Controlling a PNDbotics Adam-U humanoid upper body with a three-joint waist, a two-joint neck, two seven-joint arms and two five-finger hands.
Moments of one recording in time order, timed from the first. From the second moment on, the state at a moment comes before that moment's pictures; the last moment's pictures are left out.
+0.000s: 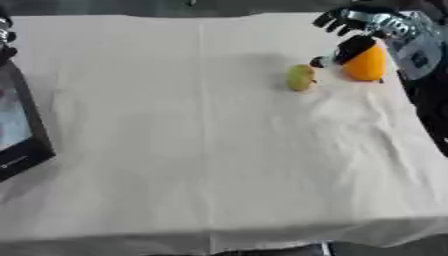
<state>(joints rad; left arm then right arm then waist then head) -0.48 0.49 -0.08 -1.64 0.15 0.23 0.39 -1.03 -0.51 0.04 -0.87 0.71 -0.09 0.54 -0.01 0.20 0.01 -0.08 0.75</state>
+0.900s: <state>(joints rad) -0.47 0.49 -0.08 -1.64 0.15 0.24 0.41 -1.04 -0.59 -0.01 -0.75 0.82 -0.09 0.51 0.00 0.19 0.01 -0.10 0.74</state>
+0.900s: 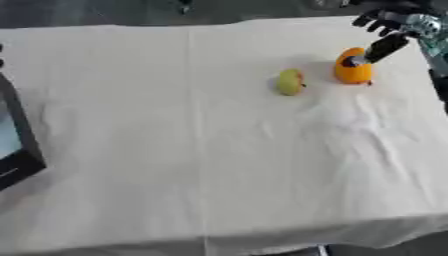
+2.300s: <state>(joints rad) -0.47 0.49 -0.07 -1.65 0.16 0.24 0.42 -1.03 -0.59 -0.05 -0.58 1.02 0.05 0.31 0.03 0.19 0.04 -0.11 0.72</state>
